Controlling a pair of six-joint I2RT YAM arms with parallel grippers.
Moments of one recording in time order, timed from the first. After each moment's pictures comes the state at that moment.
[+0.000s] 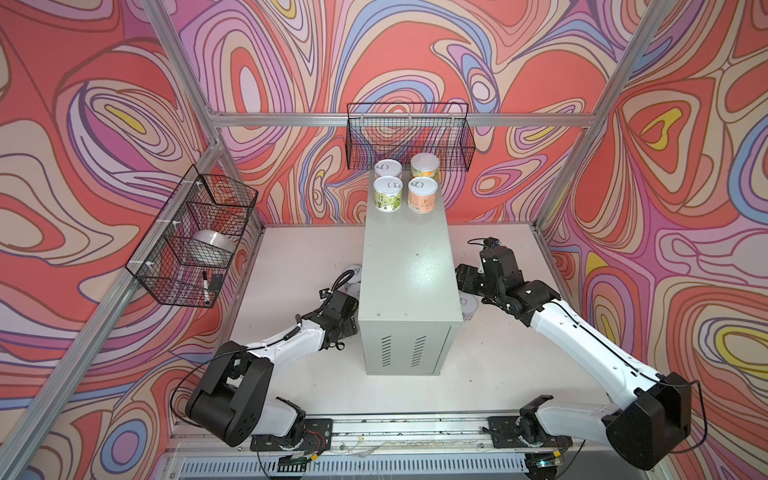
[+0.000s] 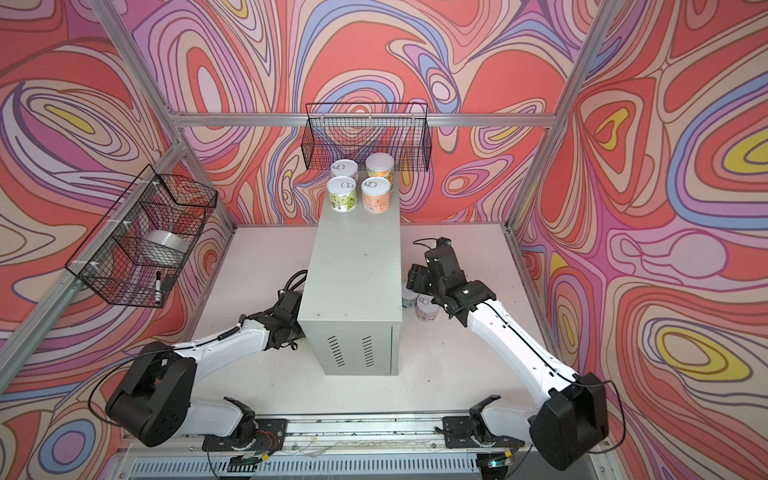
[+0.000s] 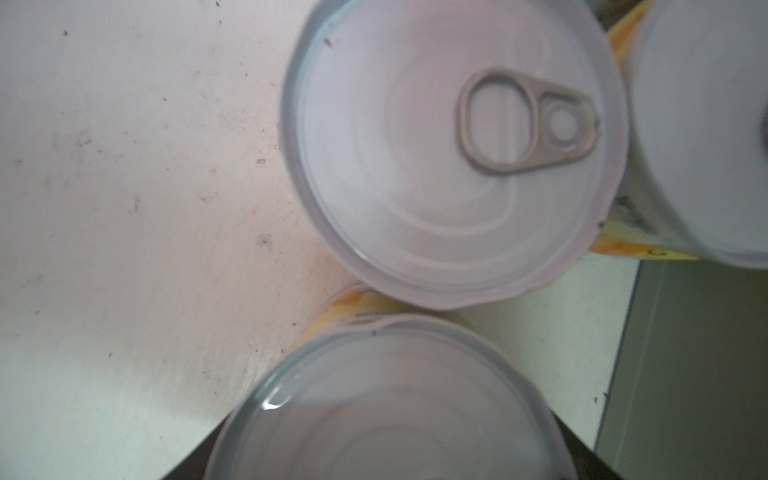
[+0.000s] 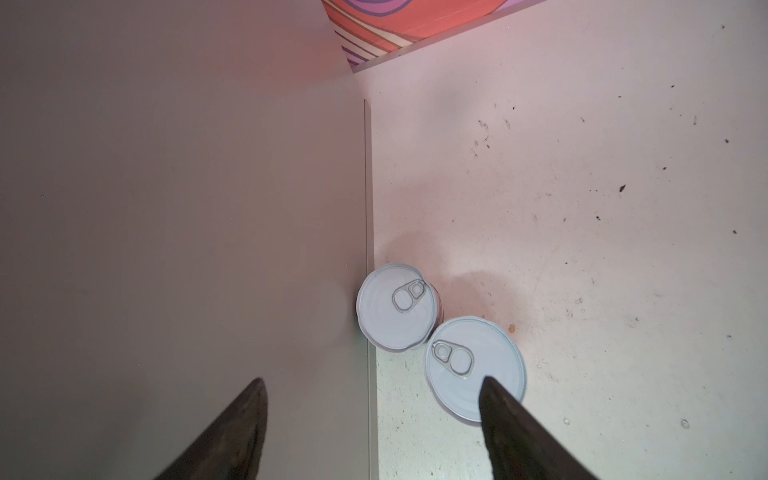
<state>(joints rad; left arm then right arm) -0.45 1.40 0.65 -0.37 -0.30 -0.73 0.43 1.26 1.08 -0.53 0.12 0.57</state>
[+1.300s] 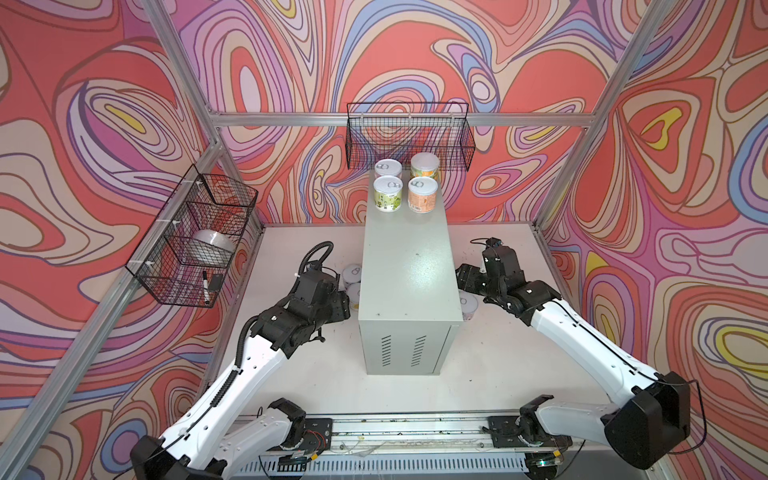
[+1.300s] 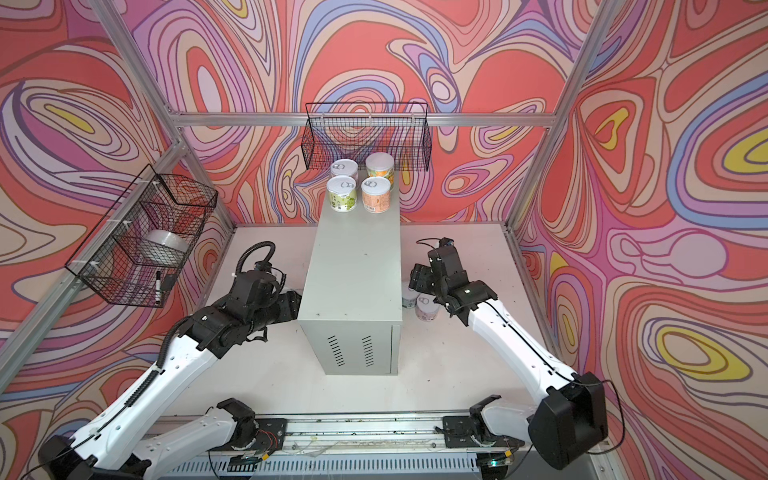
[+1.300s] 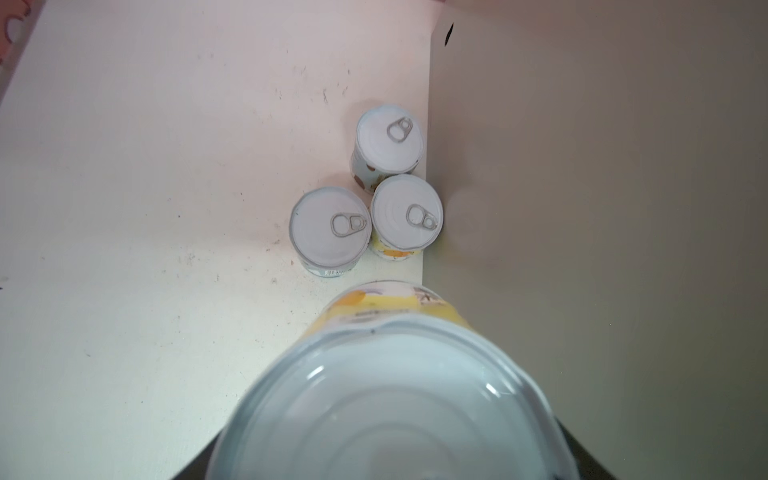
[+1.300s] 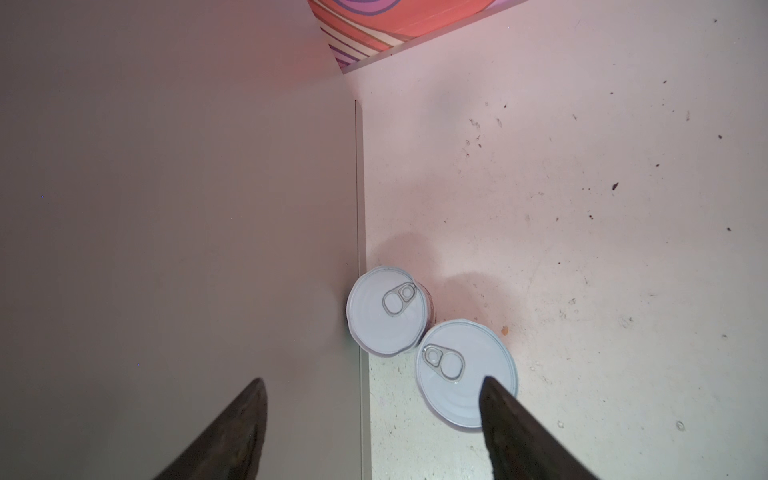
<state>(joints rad) -0.48 0.99 1.03 -0.84 -0.20 -0.56 0.40 1.26 1.06 -0.51 0.10 0.56</state>
